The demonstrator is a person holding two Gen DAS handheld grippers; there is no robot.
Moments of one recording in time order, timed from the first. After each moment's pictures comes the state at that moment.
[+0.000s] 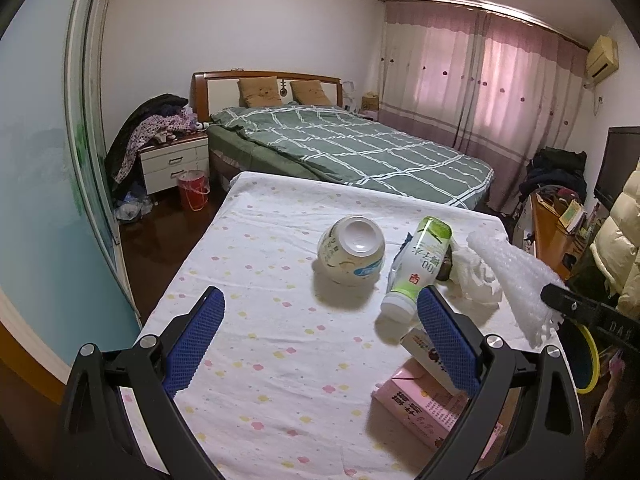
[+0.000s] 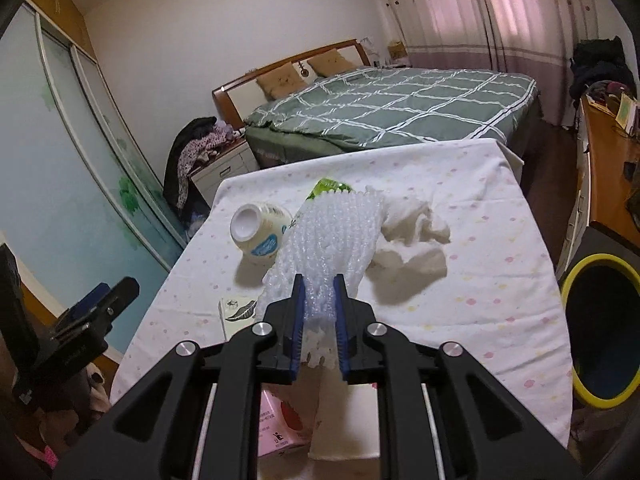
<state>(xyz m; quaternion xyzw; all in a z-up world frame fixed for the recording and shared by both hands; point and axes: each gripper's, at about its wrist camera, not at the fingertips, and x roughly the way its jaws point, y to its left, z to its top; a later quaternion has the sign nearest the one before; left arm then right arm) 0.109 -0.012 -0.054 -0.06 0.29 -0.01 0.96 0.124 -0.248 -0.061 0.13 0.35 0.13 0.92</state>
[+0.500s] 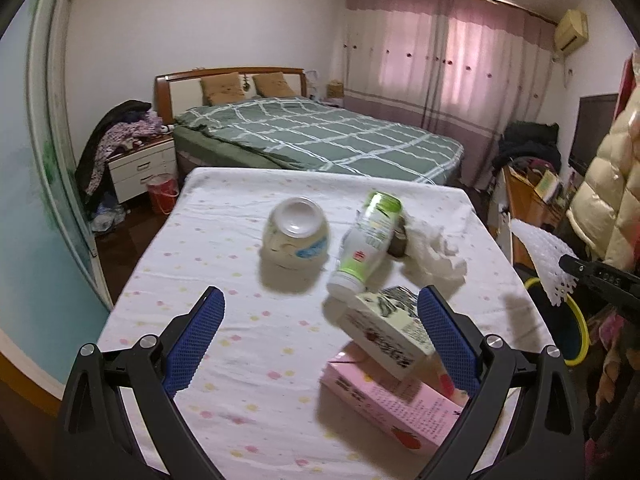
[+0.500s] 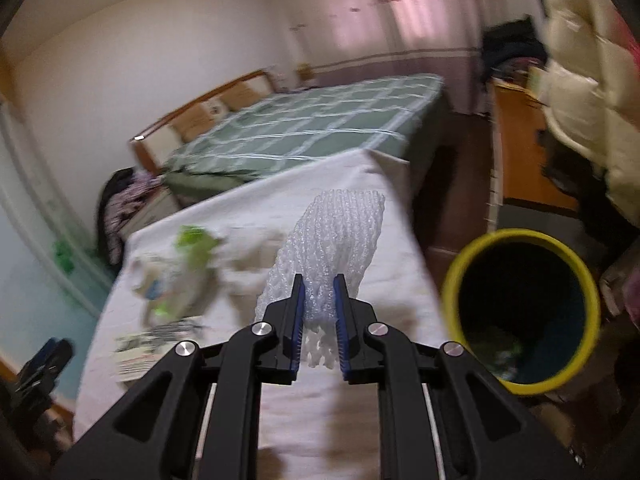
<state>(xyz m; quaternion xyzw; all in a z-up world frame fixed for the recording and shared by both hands) 0.106 -0.065 -0.062 -0.02 0.30 -0.07 0.95 0.108 -0.364 -0.077 0.18 0.32 -0.05 0.93</state>
